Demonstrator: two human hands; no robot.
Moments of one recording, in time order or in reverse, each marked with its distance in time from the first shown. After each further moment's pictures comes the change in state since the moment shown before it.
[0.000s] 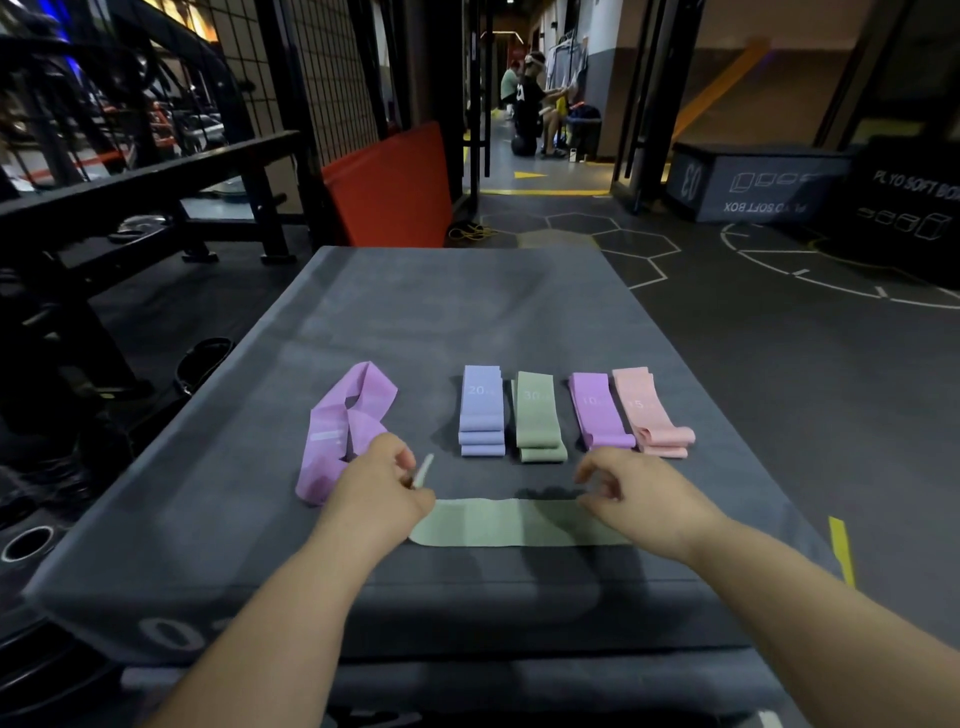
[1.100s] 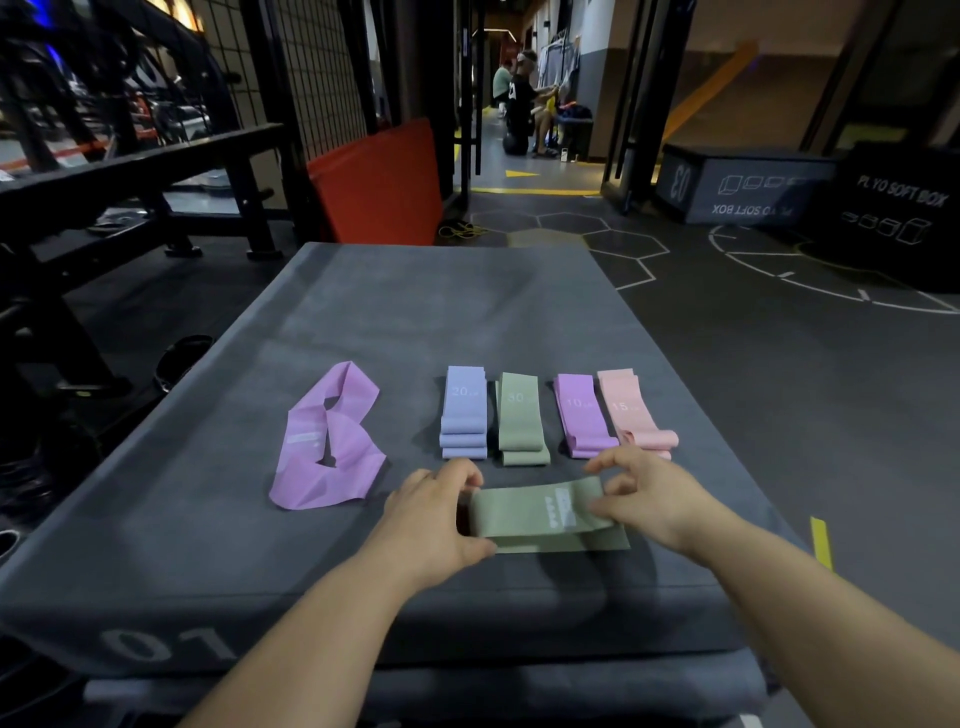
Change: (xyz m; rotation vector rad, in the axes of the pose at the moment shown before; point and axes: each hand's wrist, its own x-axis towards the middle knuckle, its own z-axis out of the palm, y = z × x) left_hand -0.004 0.009 0.049 0.232 -0.253 0.323; right_hand 0.001 0.024 -0.008 0.372 -0.020 0.196
